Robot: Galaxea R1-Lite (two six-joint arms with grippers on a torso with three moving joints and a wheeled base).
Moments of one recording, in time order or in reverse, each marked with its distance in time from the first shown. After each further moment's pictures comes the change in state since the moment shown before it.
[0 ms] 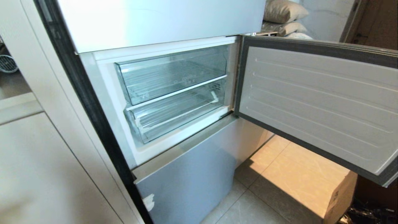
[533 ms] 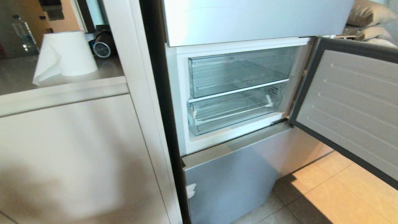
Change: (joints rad) left arm 0.000 0.000 0.000 0.000 0.000 0.000; right arm 0.000 0.000 0.000 0.002 0.002 -0.017
